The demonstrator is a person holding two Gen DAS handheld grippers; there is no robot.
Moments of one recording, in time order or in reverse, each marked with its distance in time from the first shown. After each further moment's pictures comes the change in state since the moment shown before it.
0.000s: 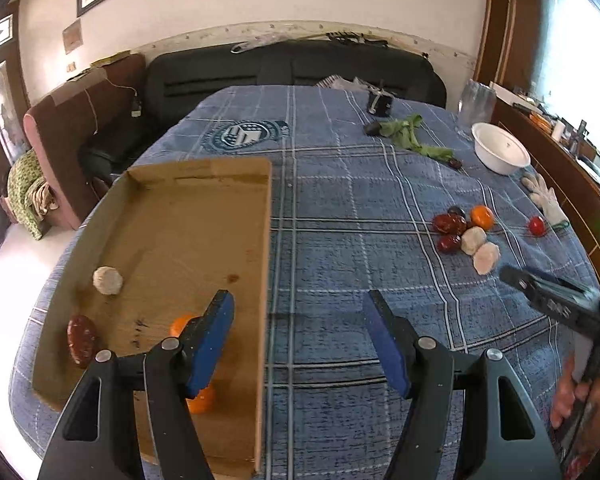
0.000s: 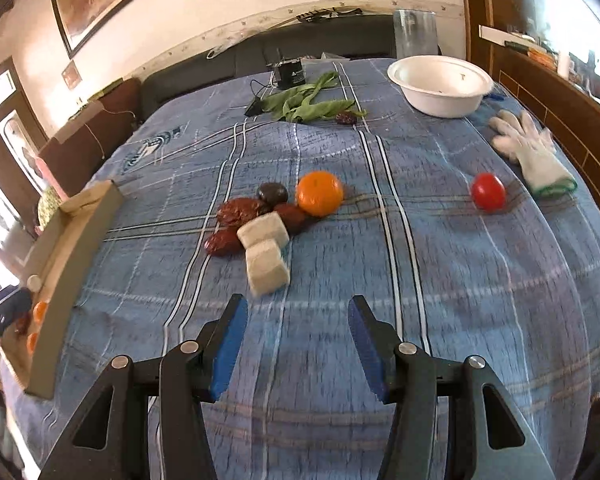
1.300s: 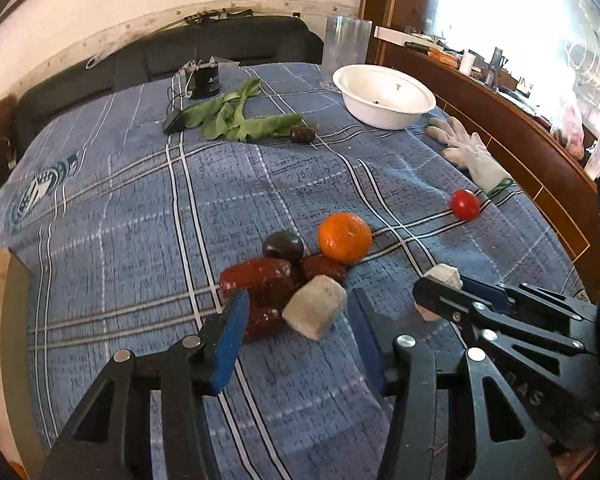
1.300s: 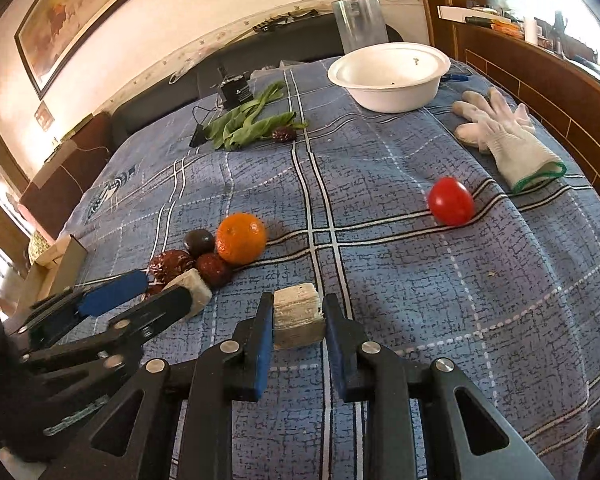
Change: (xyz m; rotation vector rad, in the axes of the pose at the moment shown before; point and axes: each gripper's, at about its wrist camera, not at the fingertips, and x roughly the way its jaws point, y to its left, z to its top) left arm 0.115 -0.165 0.051 0.273 0.074 -0.306; right arm 0.015 -0.053 0.019 0.155 -0.032 -0.016
